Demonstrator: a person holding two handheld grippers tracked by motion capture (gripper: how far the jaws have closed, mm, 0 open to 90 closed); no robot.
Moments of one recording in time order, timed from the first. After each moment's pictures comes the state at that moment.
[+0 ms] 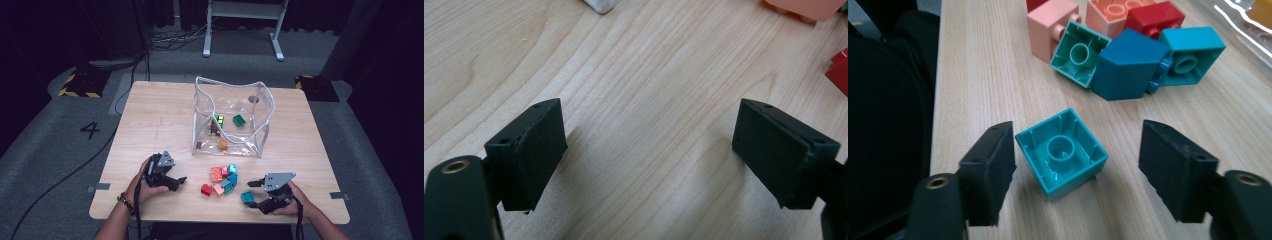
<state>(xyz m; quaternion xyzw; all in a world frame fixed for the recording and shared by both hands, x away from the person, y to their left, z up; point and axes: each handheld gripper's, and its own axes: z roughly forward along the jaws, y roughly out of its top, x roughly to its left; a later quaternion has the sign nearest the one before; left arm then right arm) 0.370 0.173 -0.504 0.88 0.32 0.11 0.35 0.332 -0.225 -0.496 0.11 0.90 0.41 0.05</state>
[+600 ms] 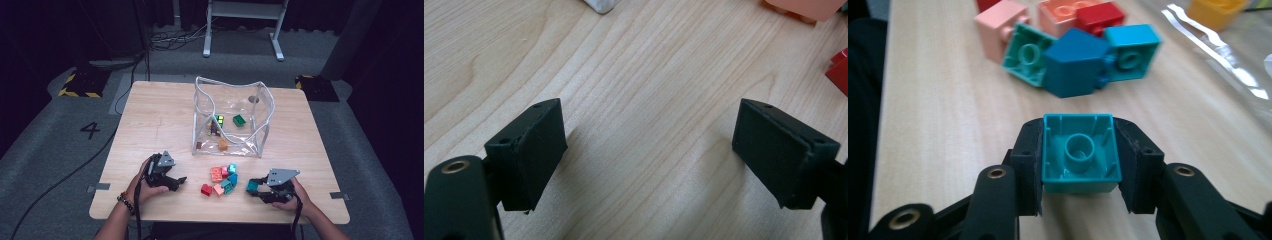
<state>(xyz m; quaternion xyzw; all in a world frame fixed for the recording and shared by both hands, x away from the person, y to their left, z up) 0.370 0.173 -0.504 0.88 0.32 0.11 0.35 0.343 -0.238 -0.493 0.15 0.89 0.42 0.10</state>
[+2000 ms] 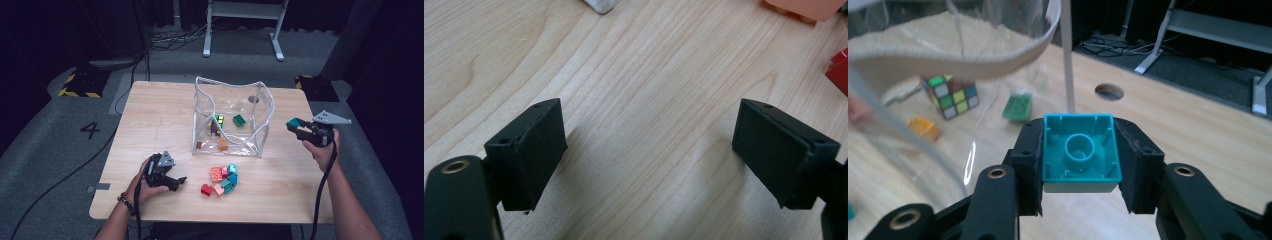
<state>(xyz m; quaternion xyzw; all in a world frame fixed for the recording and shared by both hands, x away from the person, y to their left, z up) 0.370 0.173 -0.504 0.88 0.32 0.11 0.35 0.458 -0.337 -0.396 0.37 0.75 0.47 0.26</state>
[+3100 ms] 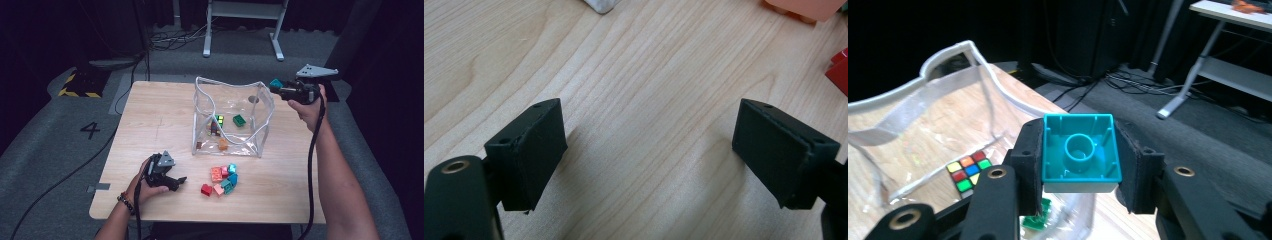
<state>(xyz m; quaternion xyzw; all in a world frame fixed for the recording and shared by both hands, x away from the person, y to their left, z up) 0.370 0.173 -0.504 0.88 0.32 0.11 0.35 0.522 -0.267 -0.297 0.30 0.78 0.49 0.25</state>
